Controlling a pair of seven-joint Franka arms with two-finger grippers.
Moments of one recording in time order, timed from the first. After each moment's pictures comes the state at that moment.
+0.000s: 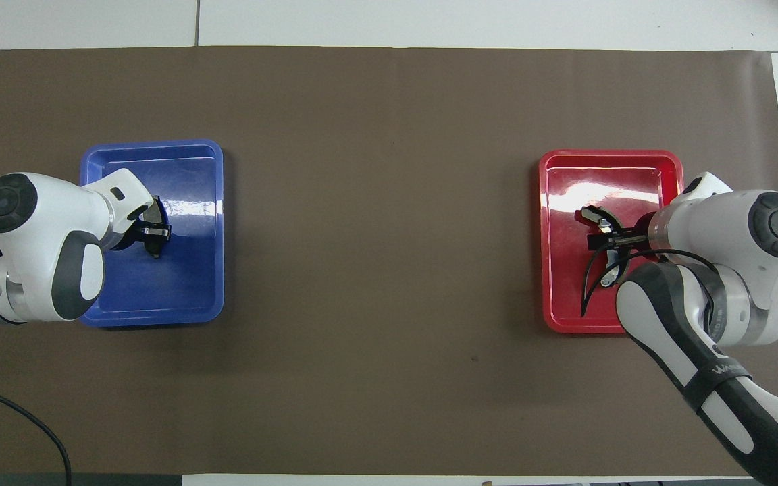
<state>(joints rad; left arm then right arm) -0.10 0.18 0.04 -2.20 0.01 2.43 0.10 0.02 0.08 -0.02 -2.32 0.02 2.49 -0.10</state>
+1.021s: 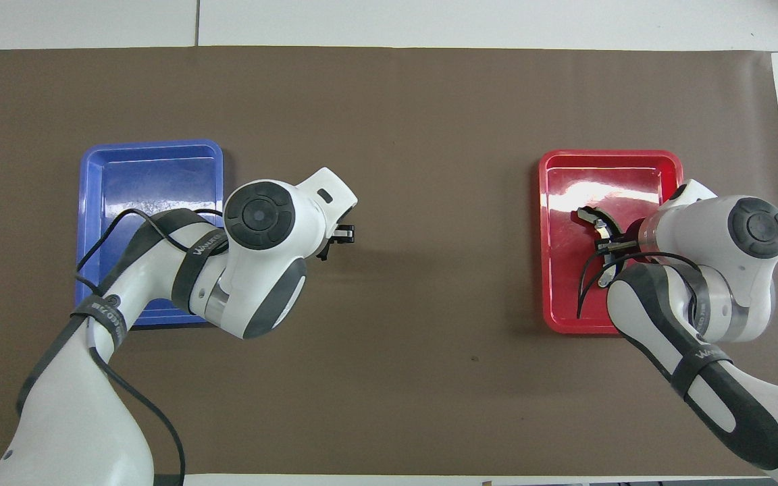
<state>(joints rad) -0.64 0.28 0.03 -1.94 0.02 2.31 -0.51 0.01 0.13 -0.03 -2.32 0.02 2.51 -0.13</state>
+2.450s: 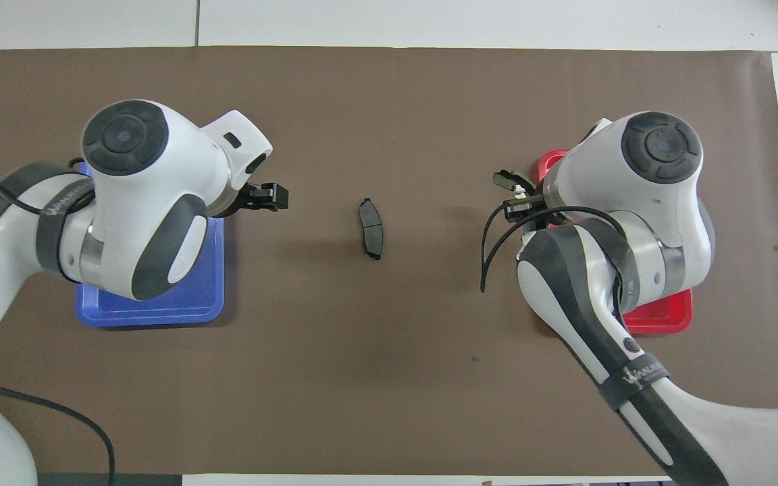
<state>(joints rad) -0.44 0.15 0.06 -1.84 0.02 2.04 -0.28 0.31 0.18 -0.01 -1.90 0.02 2.11 0.18</state>
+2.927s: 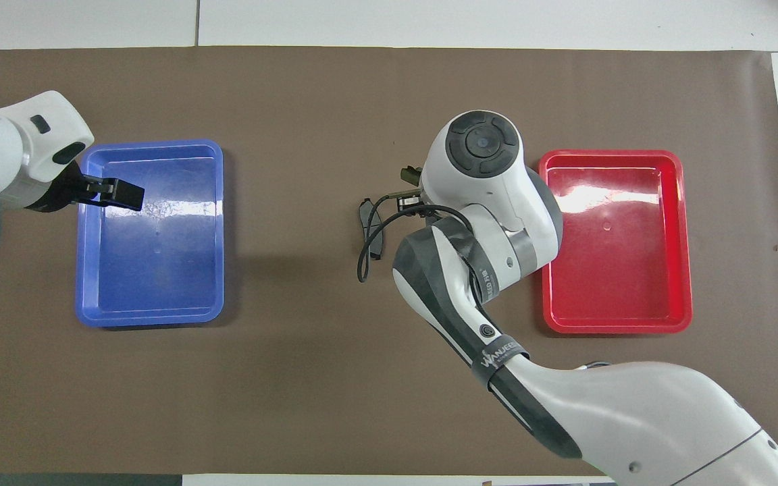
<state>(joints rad) -0.17 0.02 0.06 -1.82 0.02 1.86 0.07 0.51 0.44 -0.01 -1.63 0.02 2.10 0.42</state>
